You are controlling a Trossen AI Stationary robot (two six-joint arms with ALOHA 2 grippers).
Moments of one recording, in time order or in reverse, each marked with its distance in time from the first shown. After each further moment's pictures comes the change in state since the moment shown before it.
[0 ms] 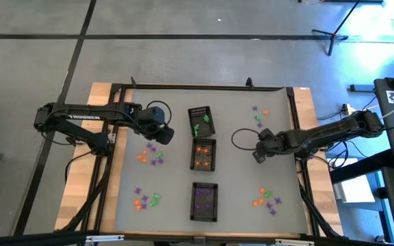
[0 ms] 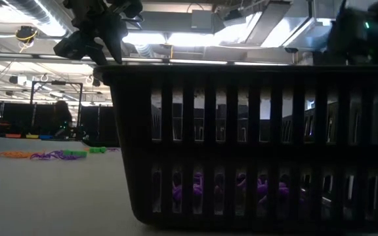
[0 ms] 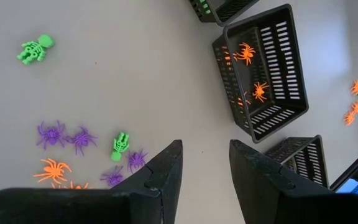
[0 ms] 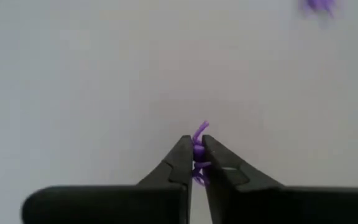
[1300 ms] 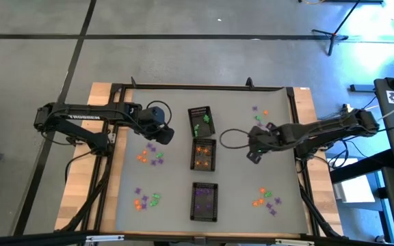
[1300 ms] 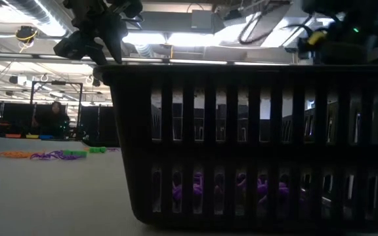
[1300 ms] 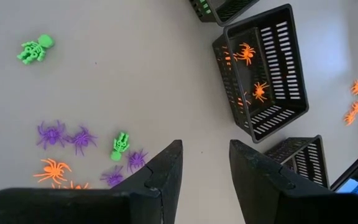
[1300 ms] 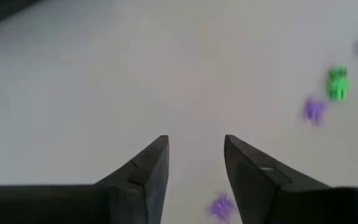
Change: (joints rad) left arm 0.000 0.000 0.000 0.000 0.000 0.000; right arm 0.000 0.103 0.305 -0.140 0.019 -0.296
